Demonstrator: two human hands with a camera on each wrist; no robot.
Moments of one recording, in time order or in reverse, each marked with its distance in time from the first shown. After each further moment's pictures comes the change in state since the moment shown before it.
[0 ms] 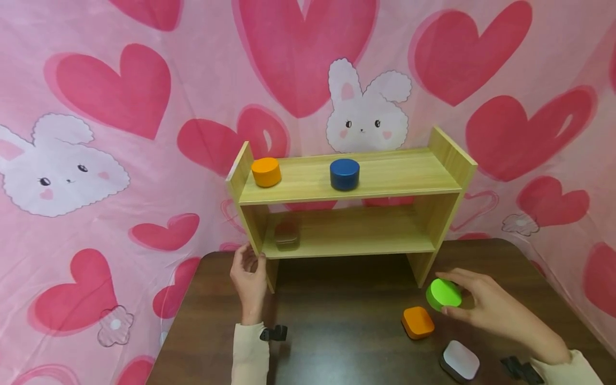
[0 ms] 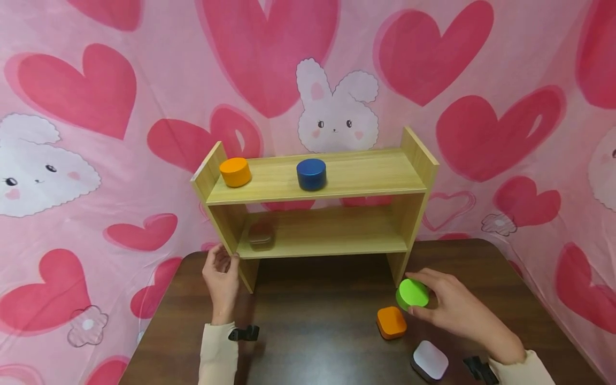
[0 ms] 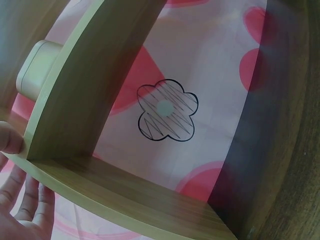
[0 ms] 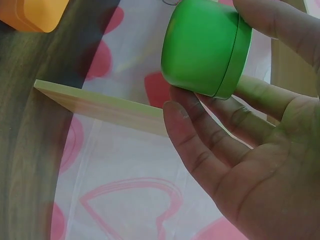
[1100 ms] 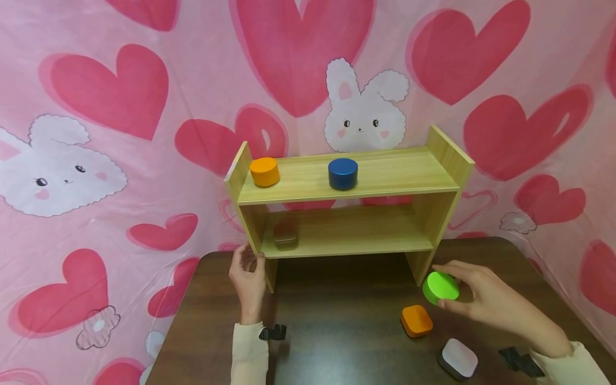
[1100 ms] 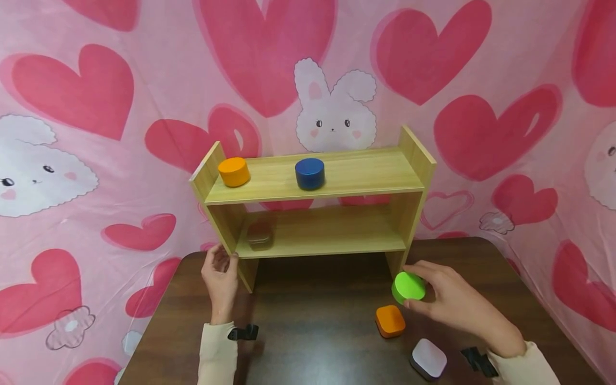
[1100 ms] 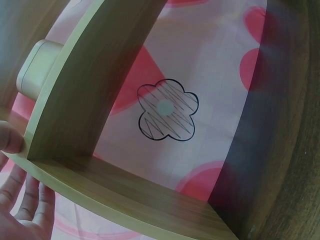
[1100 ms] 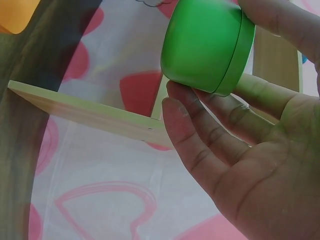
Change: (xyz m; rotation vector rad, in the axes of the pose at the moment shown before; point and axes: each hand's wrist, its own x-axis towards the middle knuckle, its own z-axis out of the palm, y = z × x) left_hand 0.000 0.002 -0.001 -0.007 -0.009 0.007; right_hand 0.016 -0.017 -0.014 -0.050 -0.002 -0.023
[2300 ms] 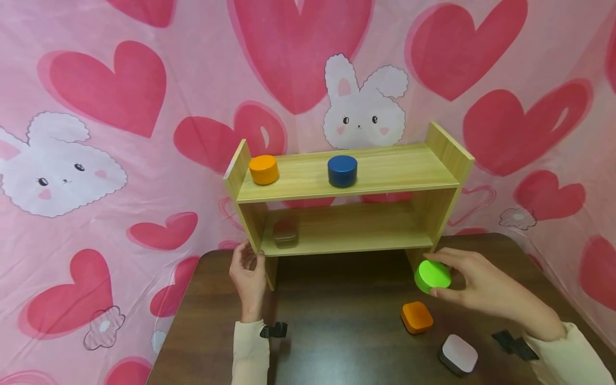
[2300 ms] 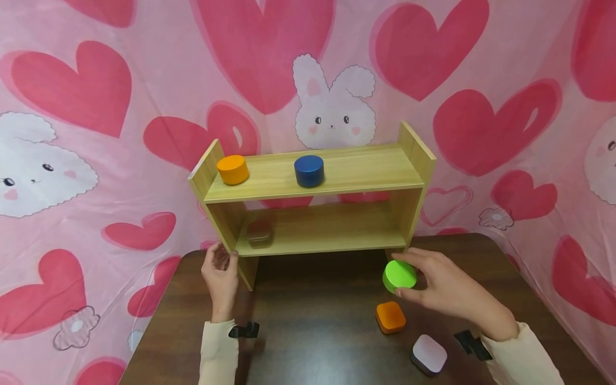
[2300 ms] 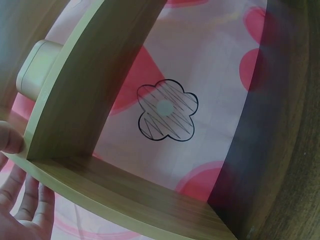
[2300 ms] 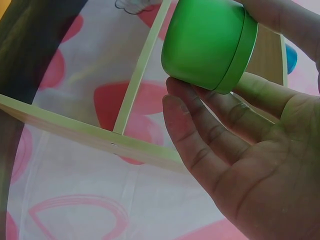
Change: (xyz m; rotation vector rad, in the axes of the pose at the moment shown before) left_hand 0.001 -0.002 0.001 -0.011 0.009 -0.029; right_hand 0.025 -0.012 -0.012 0.015 -0.070 -0.018
